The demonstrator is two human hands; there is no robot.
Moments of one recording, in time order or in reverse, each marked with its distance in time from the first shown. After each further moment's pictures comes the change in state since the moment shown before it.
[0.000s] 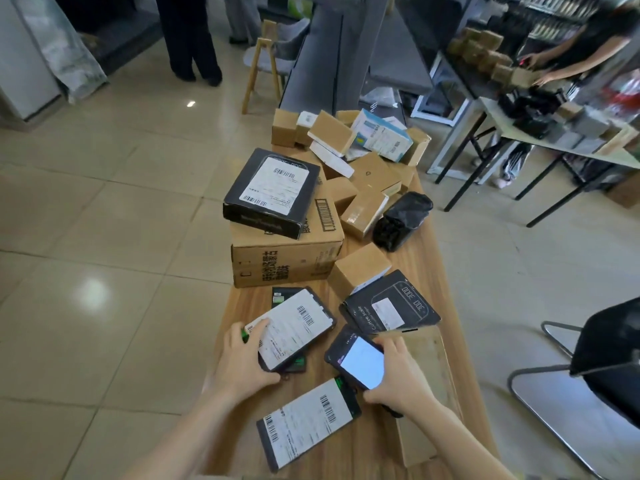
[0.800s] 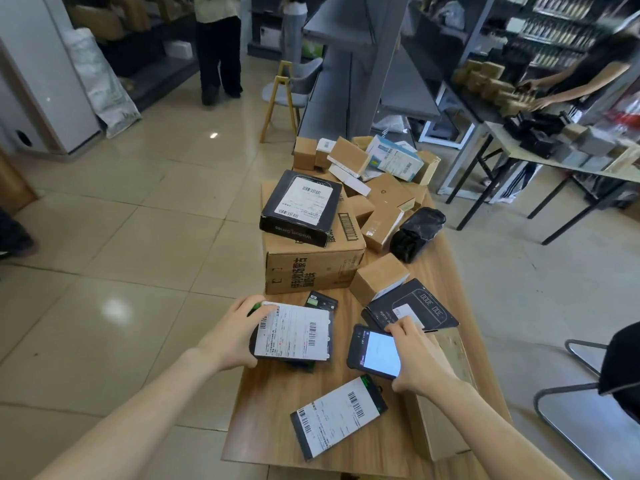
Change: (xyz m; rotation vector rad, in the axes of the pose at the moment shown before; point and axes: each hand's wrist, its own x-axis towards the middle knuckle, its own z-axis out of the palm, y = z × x) left_hand -0.008 -0.039 -0.105 0.231 0.075 0.467; right_hand -0.014 -0.041 -0.020 -0.387 0.127 -0.167
